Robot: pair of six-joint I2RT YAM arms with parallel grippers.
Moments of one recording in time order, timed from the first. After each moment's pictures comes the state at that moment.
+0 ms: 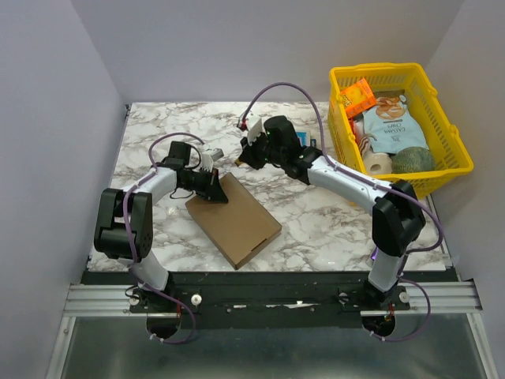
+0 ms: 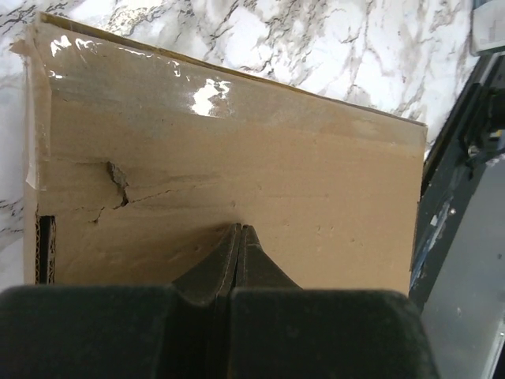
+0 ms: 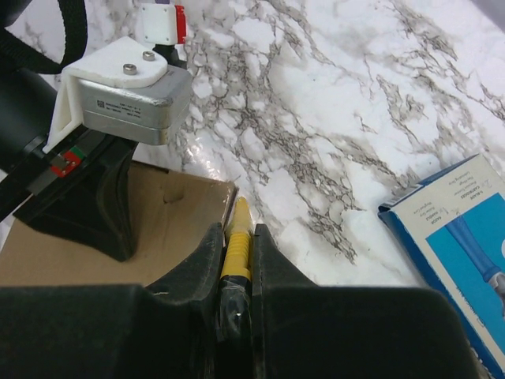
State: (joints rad) left arm -0.15 1.66 0.98 -0.43 0.87 0.17; right arm 0.73 1.80 1.47 -0.11 -0.21 -0.13
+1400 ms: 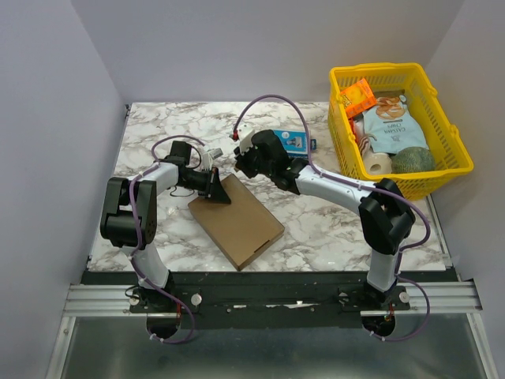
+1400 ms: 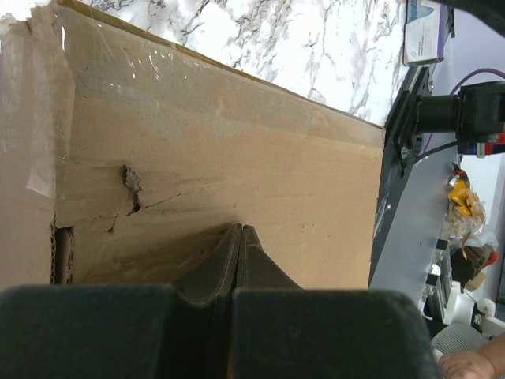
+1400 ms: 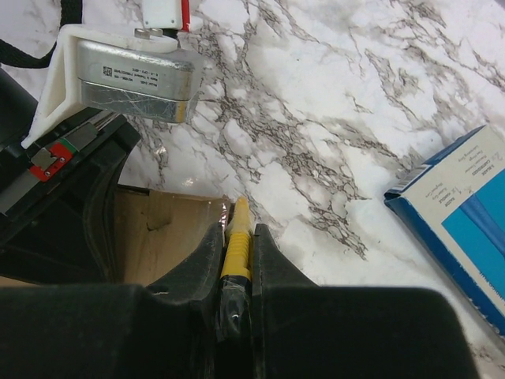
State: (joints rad) left arm -0.12 1.78 1.04 -0.48 1.02 0.12; right arm 0.81 1.87 1.41 0.02 0.01 -0.08
